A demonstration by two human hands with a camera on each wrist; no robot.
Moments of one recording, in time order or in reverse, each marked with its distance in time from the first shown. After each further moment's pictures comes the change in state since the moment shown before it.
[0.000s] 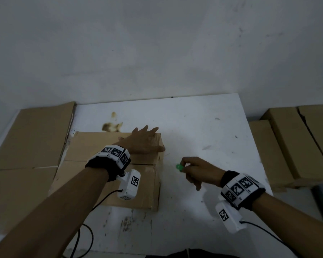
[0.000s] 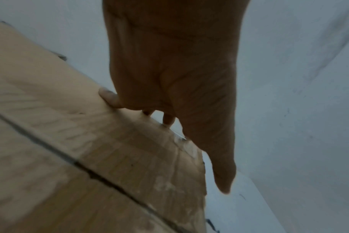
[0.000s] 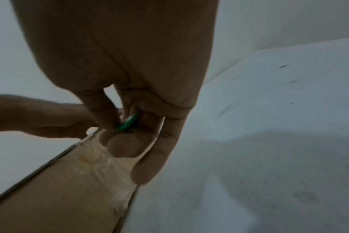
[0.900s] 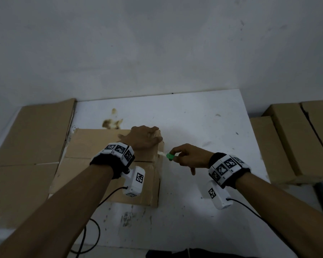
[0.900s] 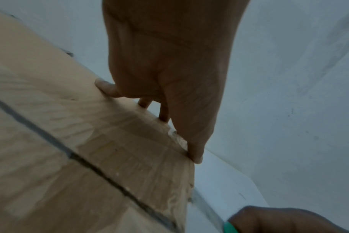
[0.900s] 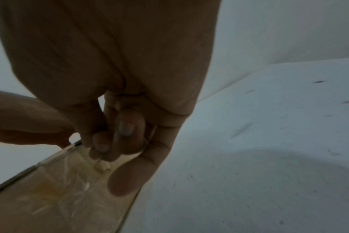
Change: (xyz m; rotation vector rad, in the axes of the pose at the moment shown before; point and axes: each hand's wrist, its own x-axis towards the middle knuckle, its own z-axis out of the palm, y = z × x) left_hand -0.010 0.015 -0.004 -0.026 0.084 -0.020; right_hand 0.029 -0.019 -0.012 -0.261 -0.052 -0.100
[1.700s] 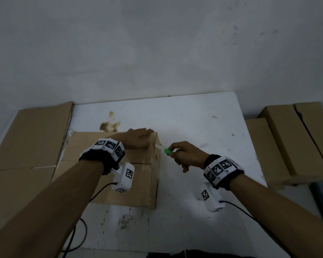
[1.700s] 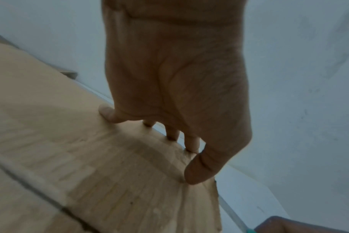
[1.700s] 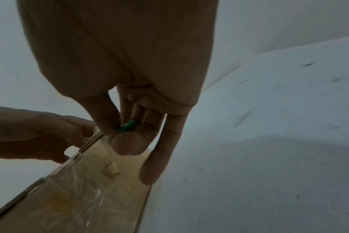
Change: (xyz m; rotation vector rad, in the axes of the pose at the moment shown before) left_hand -0.028 0.006 -0.035 -0.052 -0.210 0.089; right_hand 0.004 -0.005 0.002 0.176 0.170 0.075
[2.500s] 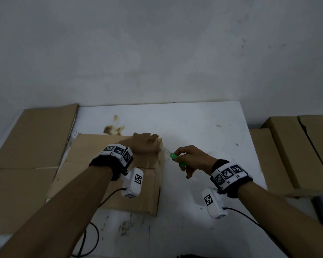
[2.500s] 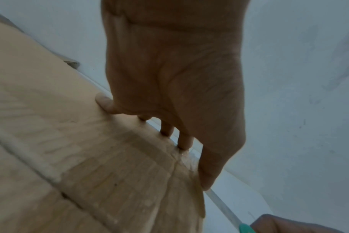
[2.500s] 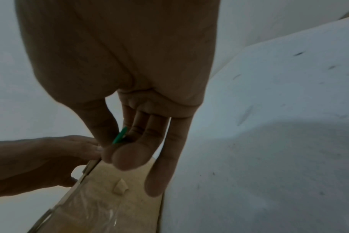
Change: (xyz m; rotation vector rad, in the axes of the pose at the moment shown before) left_hand 0.016 0.001 0.006 0.013 0.079 -0.075; right_hand -0.002 -0.016 -0.011 0.086 -0.018 0.072
